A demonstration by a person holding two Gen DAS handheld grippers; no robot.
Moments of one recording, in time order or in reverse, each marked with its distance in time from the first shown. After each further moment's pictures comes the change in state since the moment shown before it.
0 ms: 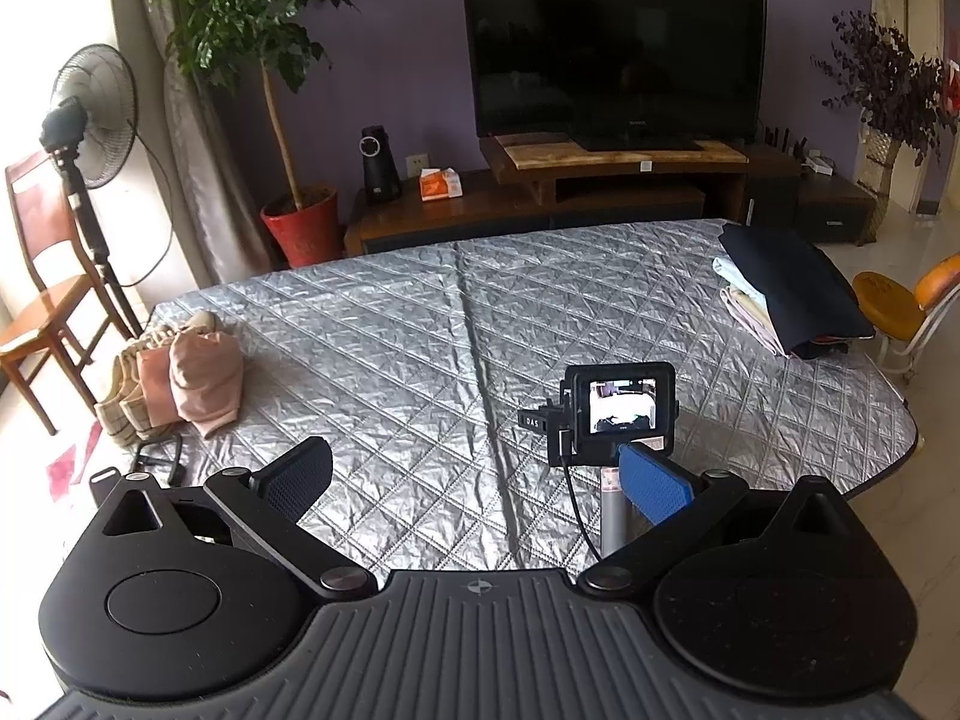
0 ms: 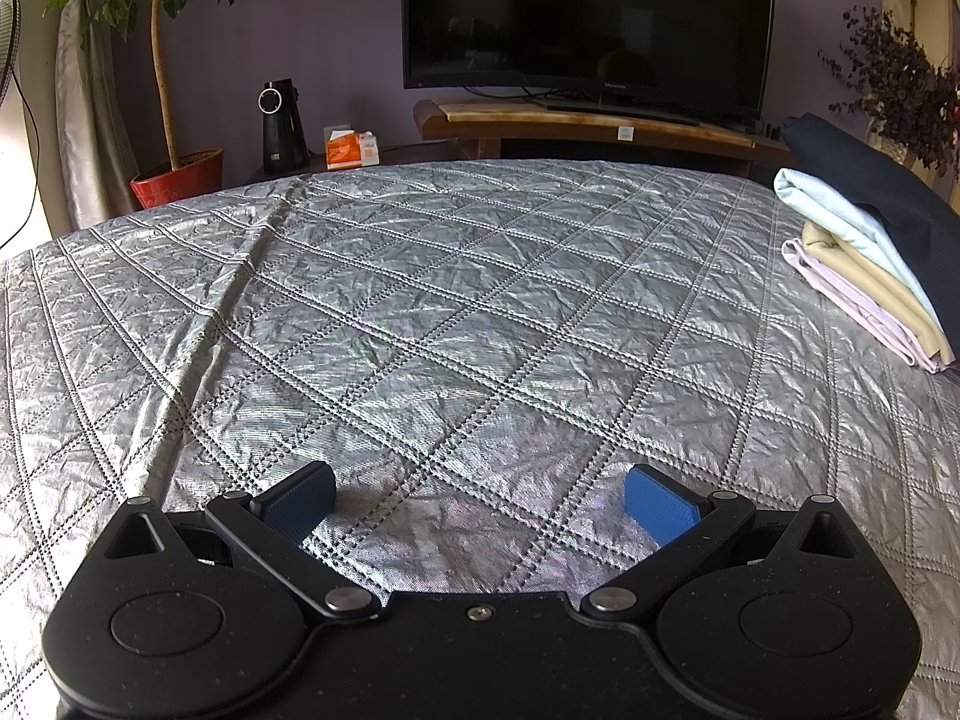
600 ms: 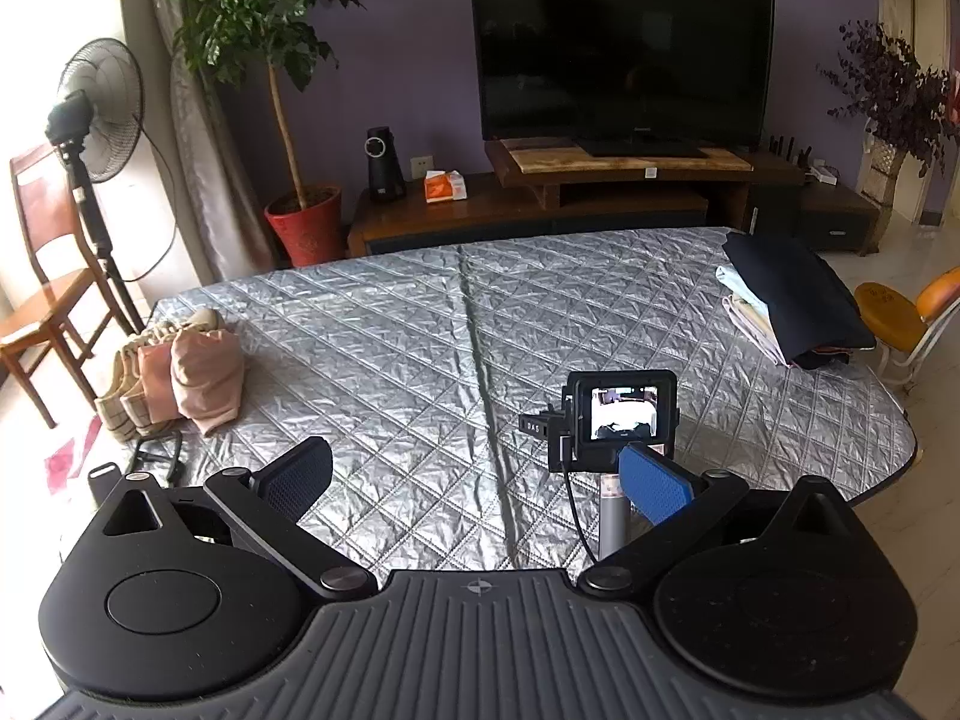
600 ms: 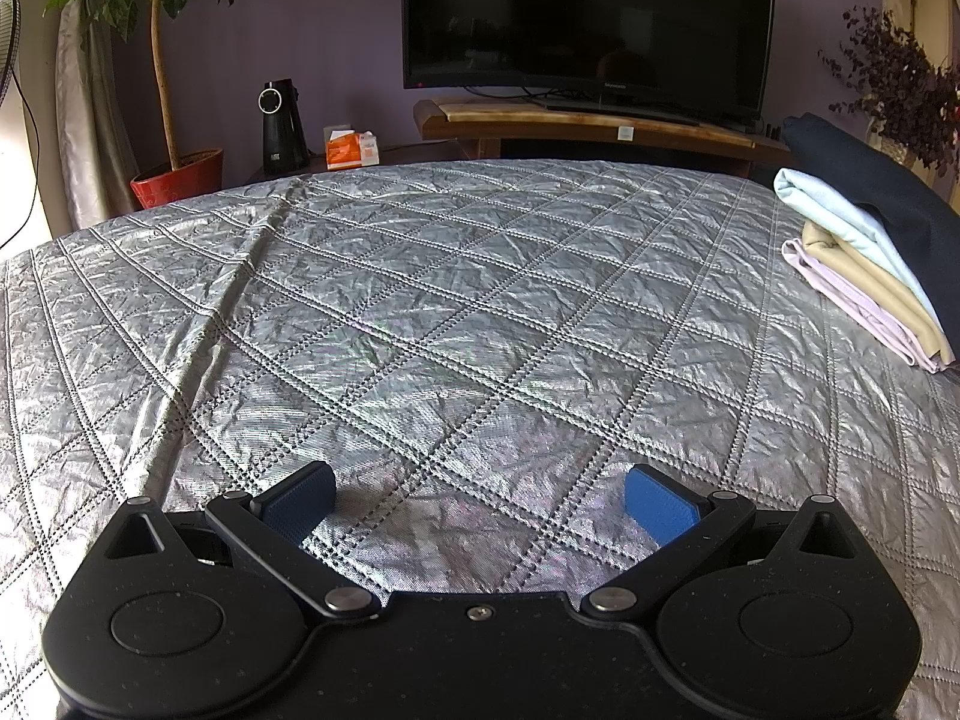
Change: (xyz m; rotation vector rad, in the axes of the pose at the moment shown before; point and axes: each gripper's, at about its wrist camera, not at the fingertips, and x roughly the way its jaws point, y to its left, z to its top) left arm 0.000 0.001 0.001 -0.021 -0.005 0.001; right arm 0.000 0.000 0.000 0.000 0.000 0.000
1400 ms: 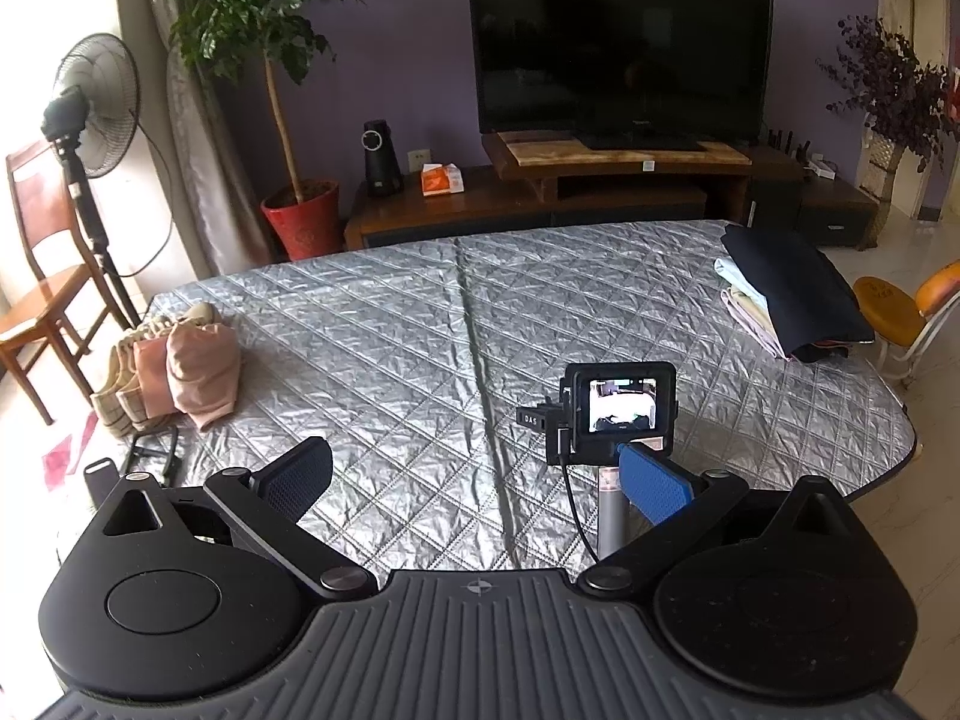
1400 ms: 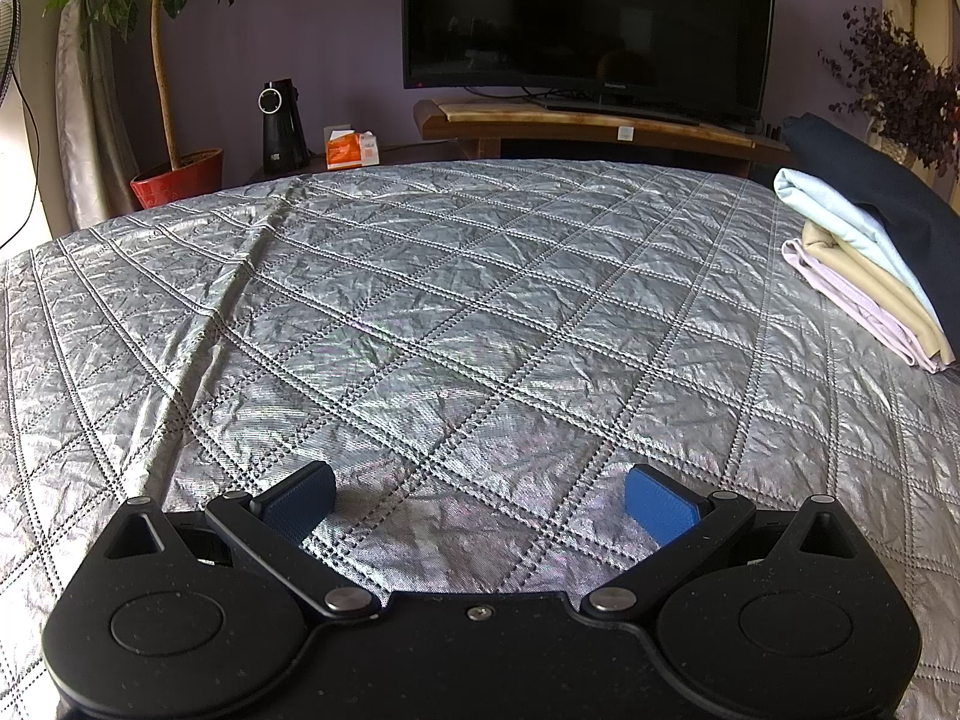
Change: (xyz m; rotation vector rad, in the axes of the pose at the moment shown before) left arm 0.004 -0.001 -0.001 0.002 0.013 -0.007; right arm 0.000 0.000 0.000 0.000 0.000 0.000
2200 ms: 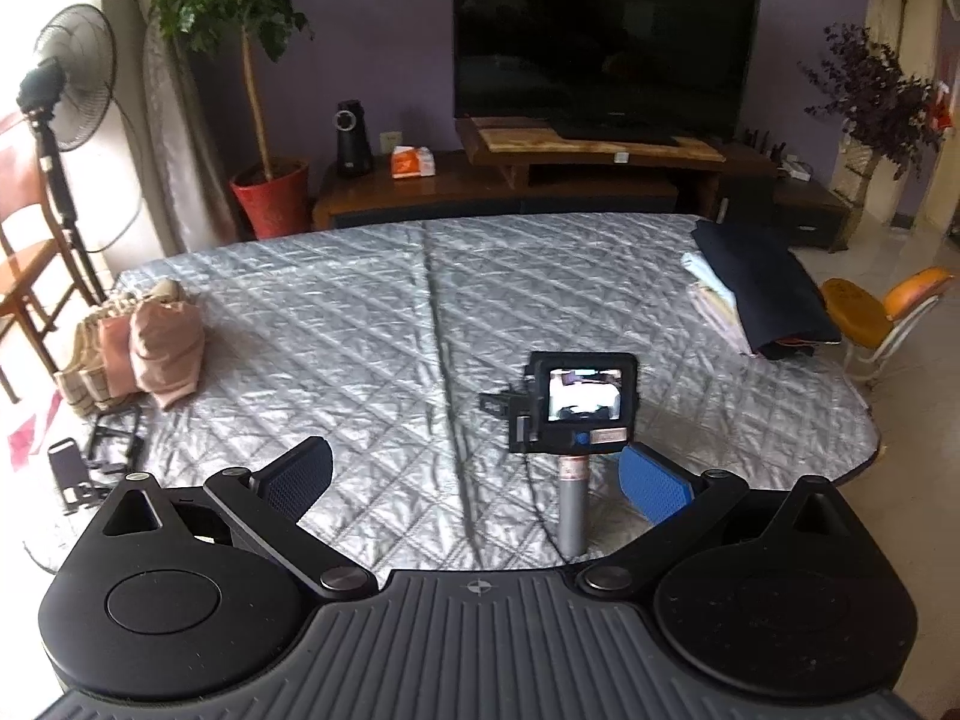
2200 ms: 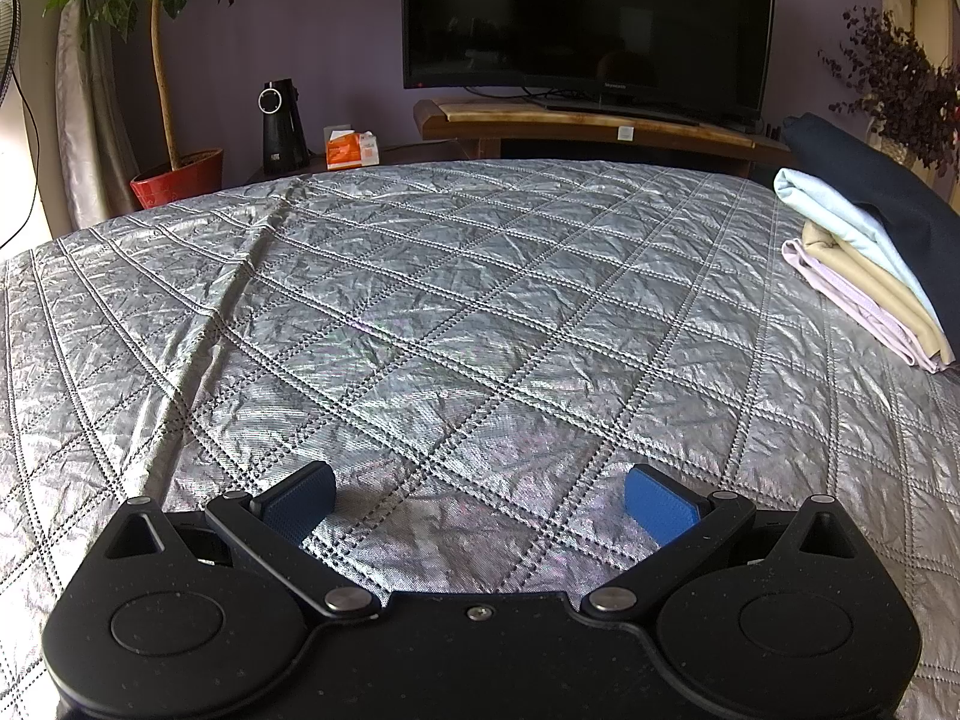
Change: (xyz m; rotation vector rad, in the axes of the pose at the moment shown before) left arm 0.002 -0.004 0.001 -0.030 0.033 -0.083; right arm 0.000 0.000 0.001 0.000 0.000 0.000
